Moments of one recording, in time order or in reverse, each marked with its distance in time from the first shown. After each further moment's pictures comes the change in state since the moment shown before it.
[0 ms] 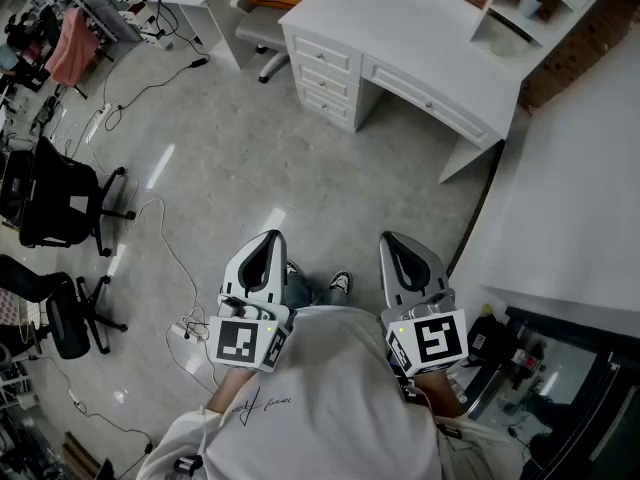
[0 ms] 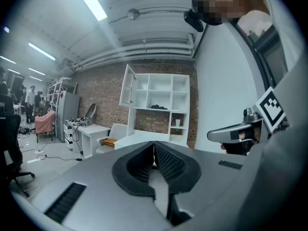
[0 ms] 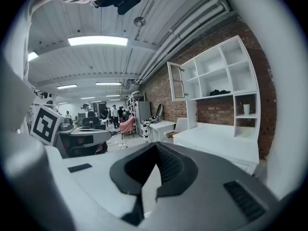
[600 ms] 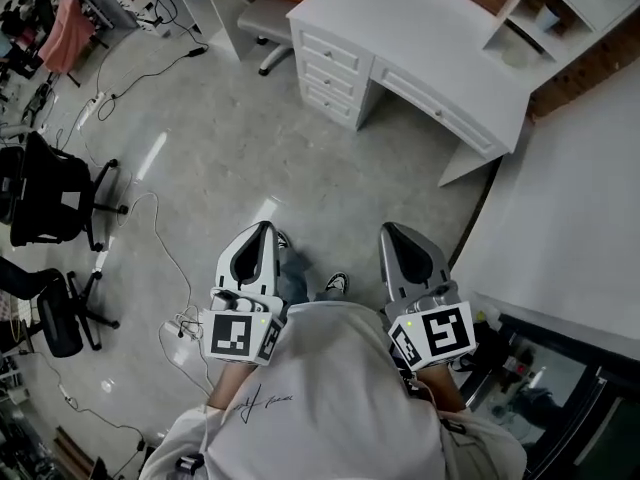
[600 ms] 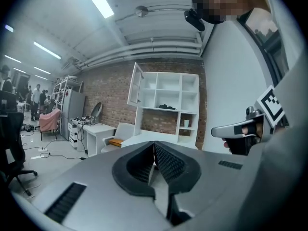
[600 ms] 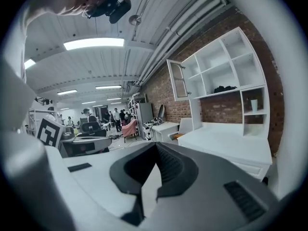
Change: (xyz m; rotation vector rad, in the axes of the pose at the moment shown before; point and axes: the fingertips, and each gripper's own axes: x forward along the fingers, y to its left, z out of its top) left arm 0.042 0.061 0.003 -0.037 -0.008 0.051; right arm 0.067 -0.009 0.023 0.043 -0.017 0.034
